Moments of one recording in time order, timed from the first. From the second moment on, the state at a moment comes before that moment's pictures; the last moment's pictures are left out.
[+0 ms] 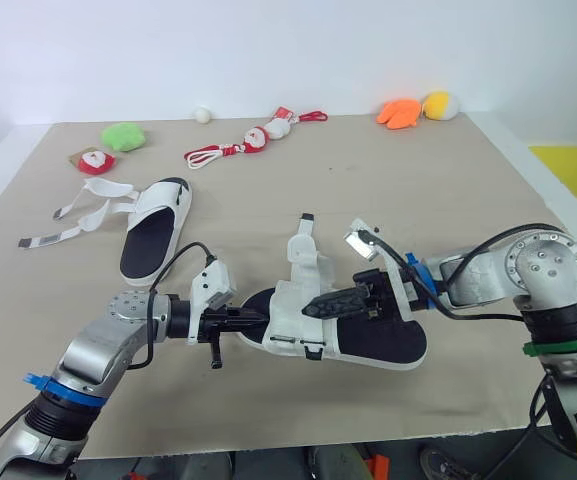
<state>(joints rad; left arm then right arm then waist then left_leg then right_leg) -0.32 0.60 -0.20 -0.22 -0.44 0.57 -1.04 -0.76 -0.83 0.24 -0.11 1.79 1.41 0.10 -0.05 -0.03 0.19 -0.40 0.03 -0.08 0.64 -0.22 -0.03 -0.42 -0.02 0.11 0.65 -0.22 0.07</state>
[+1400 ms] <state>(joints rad) -0.29 0.55 -0.18 -0.25 -0.47 0.62 -0.99 -0.23 -0.94 0.08 -0.43 1.60 1.27 0.24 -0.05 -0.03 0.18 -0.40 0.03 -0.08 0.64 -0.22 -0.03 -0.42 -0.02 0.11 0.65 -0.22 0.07</state>
